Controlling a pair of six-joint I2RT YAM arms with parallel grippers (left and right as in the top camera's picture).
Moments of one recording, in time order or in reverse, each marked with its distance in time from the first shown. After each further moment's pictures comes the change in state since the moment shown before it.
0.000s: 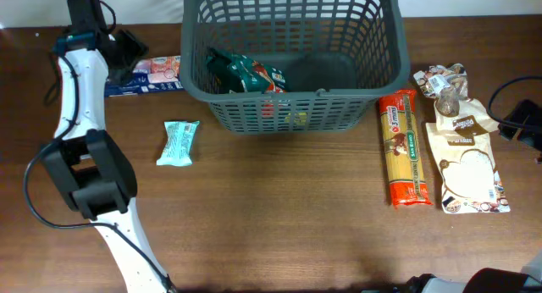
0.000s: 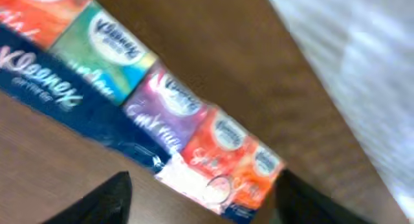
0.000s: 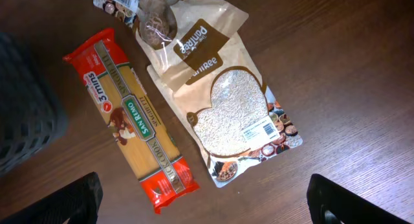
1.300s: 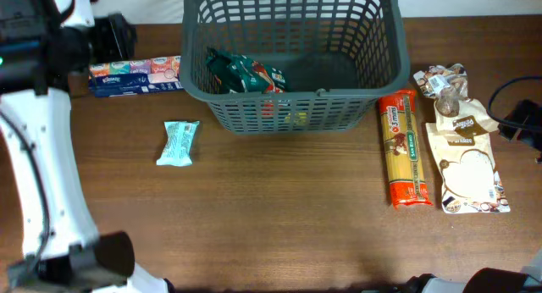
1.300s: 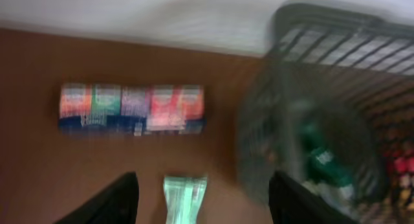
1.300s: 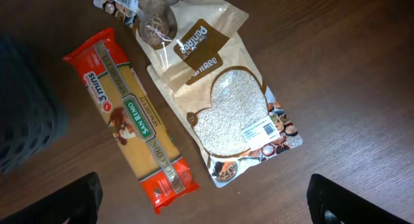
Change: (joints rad) left arm -0.023 -0.516 0.006 -0.357 0.092 0.653; right arm 0.000 0.000 0.000 0.000 0.000 0.000
